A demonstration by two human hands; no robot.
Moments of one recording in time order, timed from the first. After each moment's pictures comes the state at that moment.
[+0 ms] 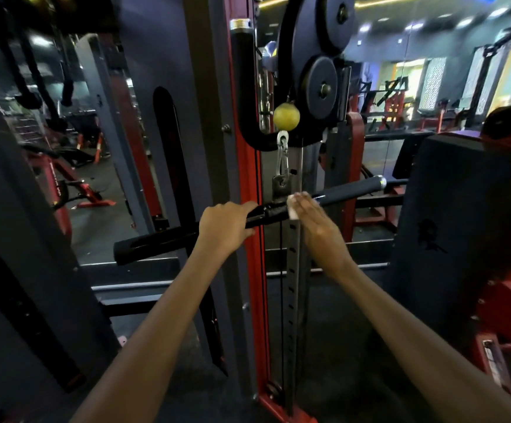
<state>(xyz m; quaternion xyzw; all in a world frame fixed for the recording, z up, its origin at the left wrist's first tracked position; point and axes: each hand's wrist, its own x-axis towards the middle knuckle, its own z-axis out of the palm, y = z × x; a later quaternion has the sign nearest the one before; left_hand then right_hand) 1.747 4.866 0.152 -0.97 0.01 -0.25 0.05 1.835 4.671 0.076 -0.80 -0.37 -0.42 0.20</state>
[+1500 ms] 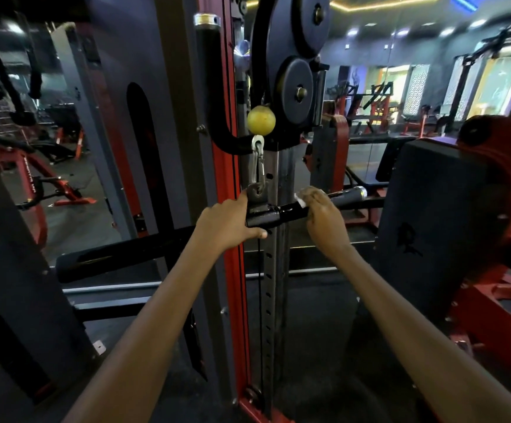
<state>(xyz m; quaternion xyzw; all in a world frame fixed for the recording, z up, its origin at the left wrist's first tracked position) 1.770 4.817 0.173 -0.99 0.01 -0.15 -0.04 1.873 4.625 0.110 -0.86 -0.28 -0.34 0.26</state>
